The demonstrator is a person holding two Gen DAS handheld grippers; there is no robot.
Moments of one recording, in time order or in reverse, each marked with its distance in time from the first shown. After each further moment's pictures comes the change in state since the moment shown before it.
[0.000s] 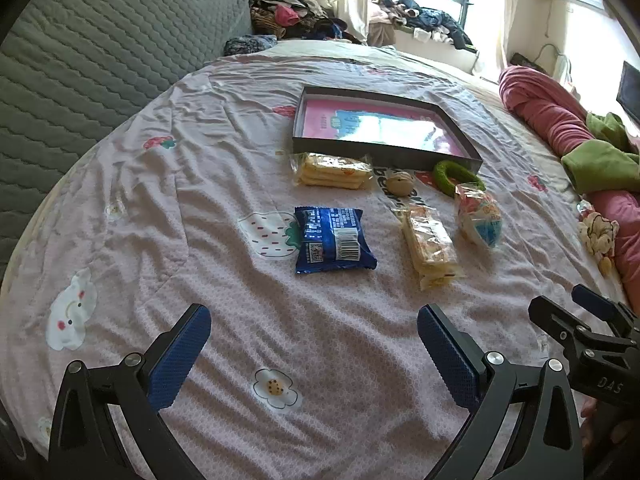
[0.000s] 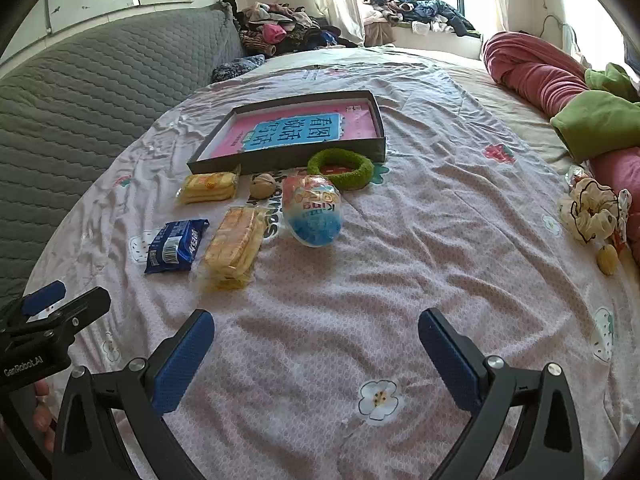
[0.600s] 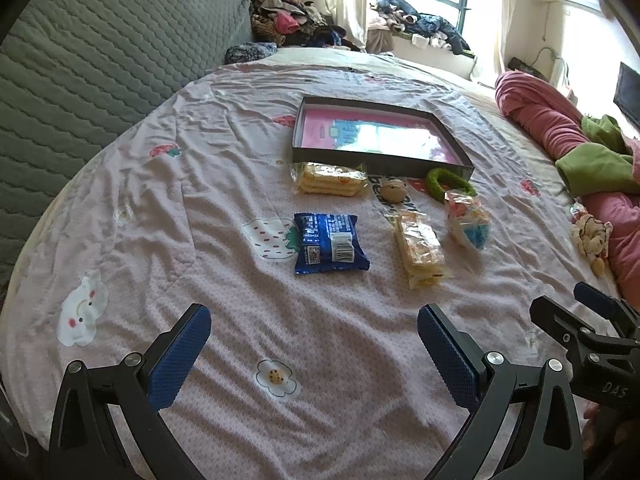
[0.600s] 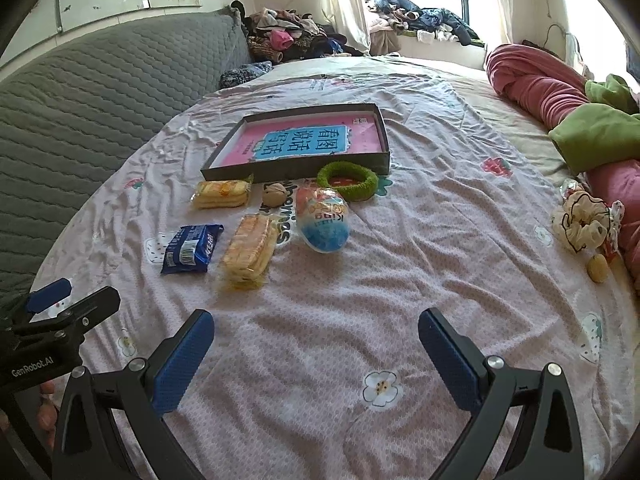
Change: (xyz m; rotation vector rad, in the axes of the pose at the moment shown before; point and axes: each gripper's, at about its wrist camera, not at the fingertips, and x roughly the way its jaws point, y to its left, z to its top) left arm -0.023 -0.002 -0.003 0.008 -0.026 -0.004; right arm -0.025 0.008 0.001 -0.021 -0.022 0.005
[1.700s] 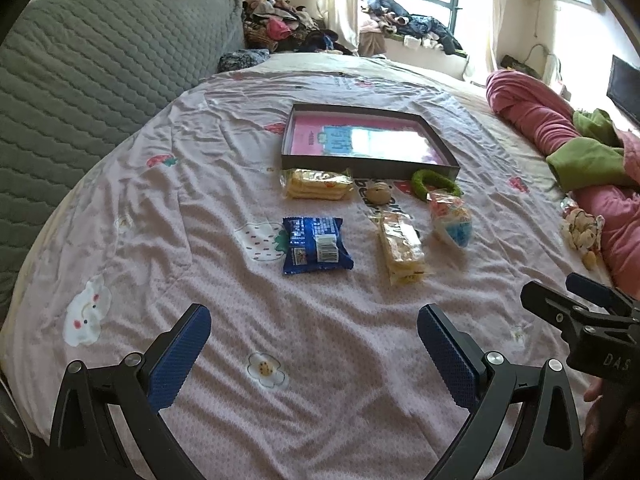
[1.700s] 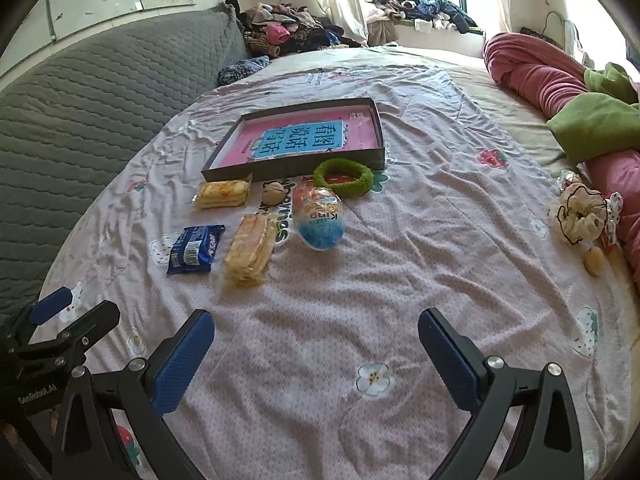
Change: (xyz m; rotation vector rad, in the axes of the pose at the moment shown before) left arm -0.014 -0.010 0.001 0.031 -0.009 -0.001; right arm -0.006 -0.009 0.008 0.034 0.043 0.017
